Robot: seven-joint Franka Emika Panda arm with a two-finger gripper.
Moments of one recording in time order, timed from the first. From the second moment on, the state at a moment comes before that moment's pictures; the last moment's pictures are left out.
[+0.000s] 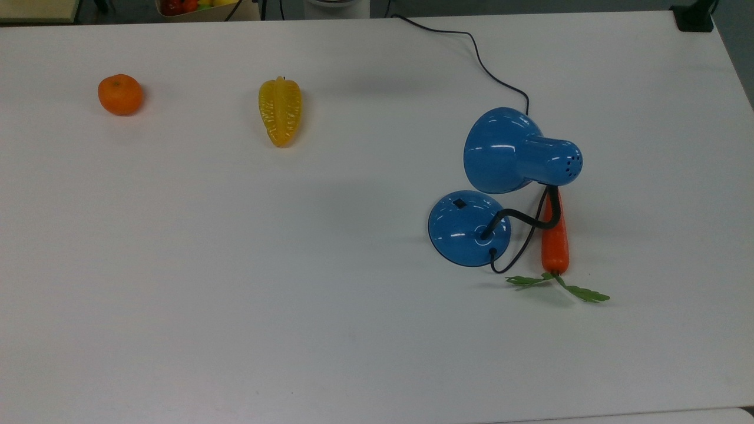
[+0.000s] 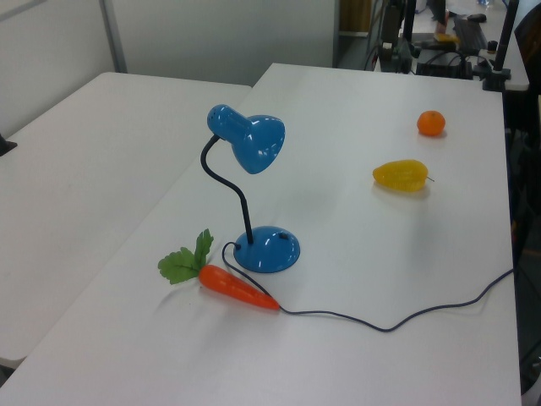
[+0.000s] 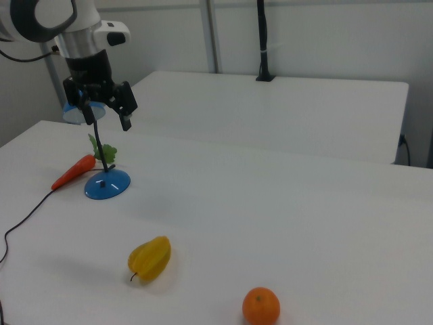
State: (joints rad) arm 0.14 -0.04 -0.10 -1.61 0.03 1.64 -0.09
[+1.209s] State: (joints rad) arm 0.14 -0.02 -0.10 -1.62 0.03 1.65 -0.09
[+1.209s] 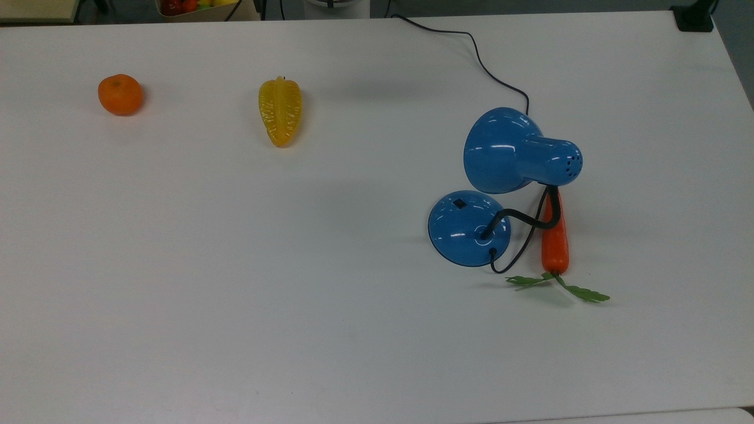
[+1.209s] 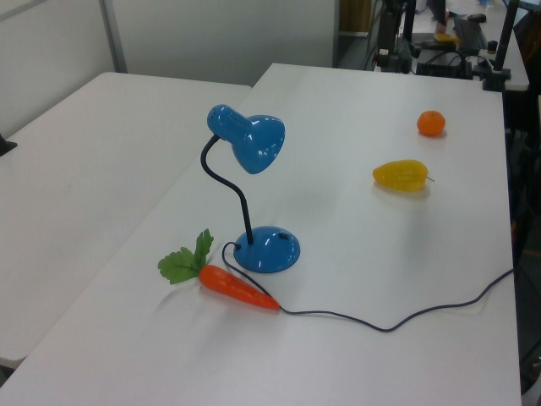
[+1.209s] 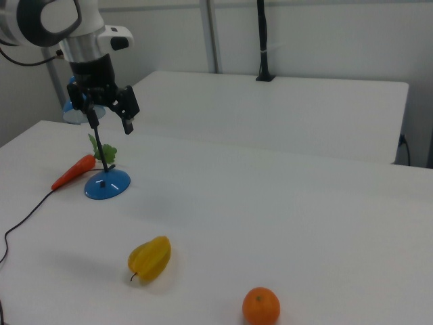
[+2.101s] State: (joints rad) arm 0.15 0.00 -0.07 -1.63 0.03 1.67 -0.12
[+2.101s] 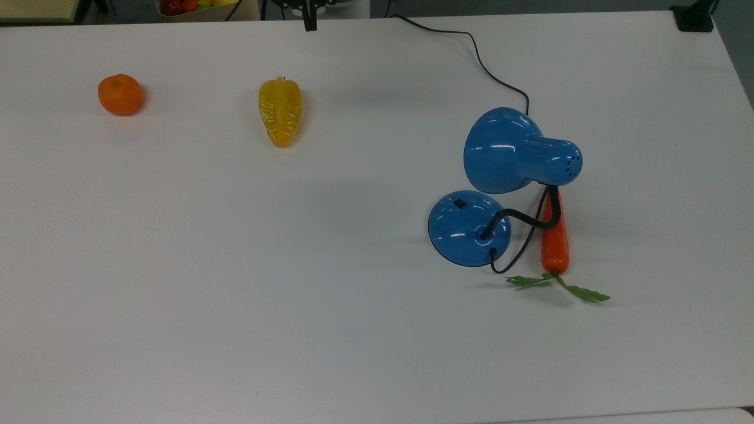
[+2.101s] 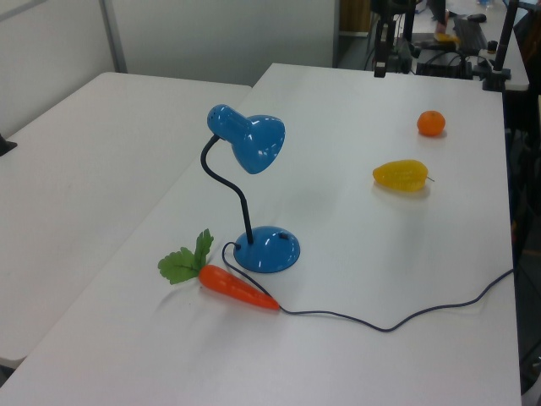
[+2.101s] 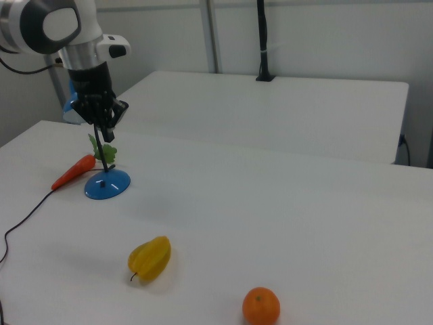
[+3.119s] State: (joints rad) arm 0.24 0.17 -0.03 -1.69 0.04 1.96 -0.13
